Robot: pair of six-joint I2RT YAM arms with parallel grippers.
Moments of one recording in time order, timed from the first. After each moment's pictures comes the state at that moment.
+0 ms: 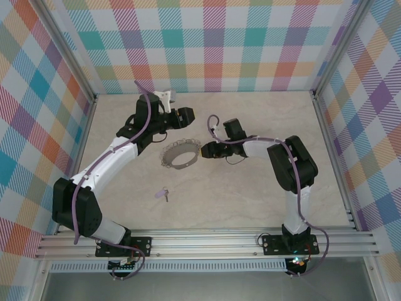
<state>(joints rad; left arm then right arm) -0.40 1.48 1.24 -0.16 0.36 -0.53 0.49 2.00 1.18 -0.04 -0.68 0.33</state>
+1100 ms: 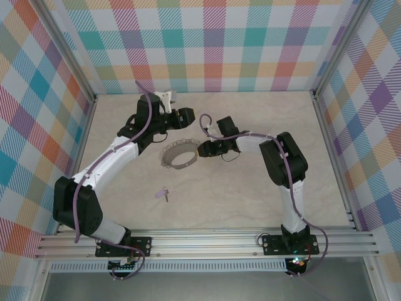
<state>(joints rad) -0.40 1.49 1.24 -0.16 0.36 -0.53 0.52 2.12 1.33 -0.14 -0.65 0.25</state>
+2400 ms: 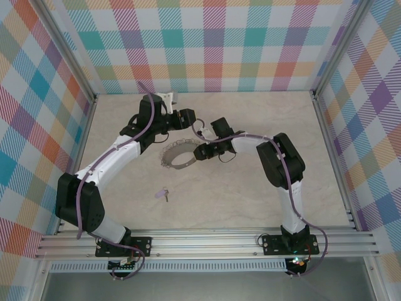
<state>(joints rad) -0.40 1.52 1.24 -0.15 0.36 -0.53 0.57 2.13 1.36 -0.19 -0.52 0.09</state>
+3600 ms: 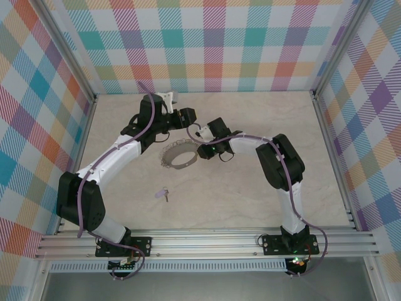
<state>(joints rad) -0.40 1.53 1.24 -0.13 0.36 -0.55 0.60 2.11 1.38 -0.23 -0.31 -0.04</state>
